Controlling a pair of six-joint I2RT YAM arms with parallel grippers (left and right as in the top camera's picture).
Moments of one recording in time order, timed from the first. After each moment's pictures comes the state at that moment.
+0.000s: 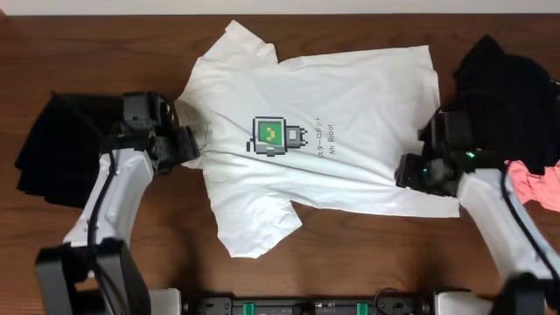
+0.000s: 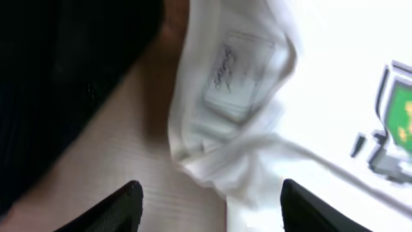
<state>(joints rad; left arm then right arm) 0.08 1.53 0.97 -0.66 0.12 -0.23 0.01 1.38 0.86 -0.76 -0.12 0.27</state>
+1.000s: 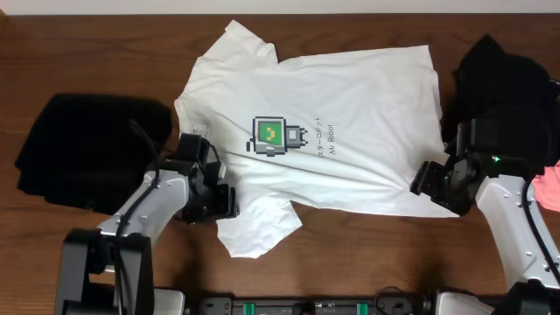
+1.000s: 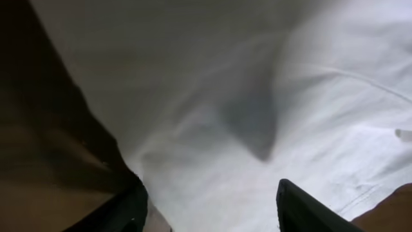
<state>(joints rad) -0.14 1.55 0.73 -0.77 0.29 -0.22 -0.12 1.37 0.86 -0.91 -0.11 0.35</state>
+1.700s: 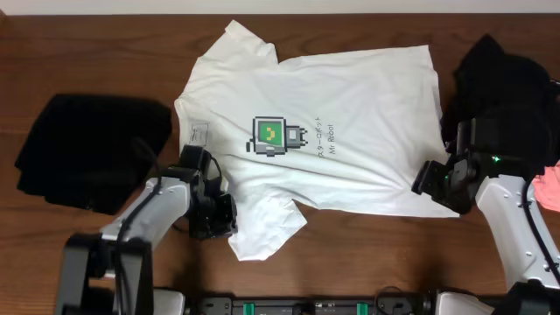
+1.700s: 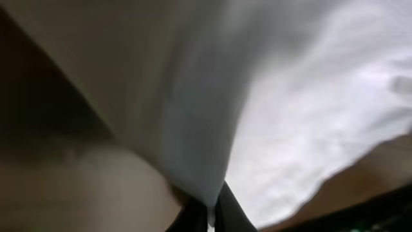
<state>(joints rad) -0.15 1.51 0.69 -0.84 0.45 -0.35 -0.12 1.37 0.86 -0.90 -0.09 0.35</state>
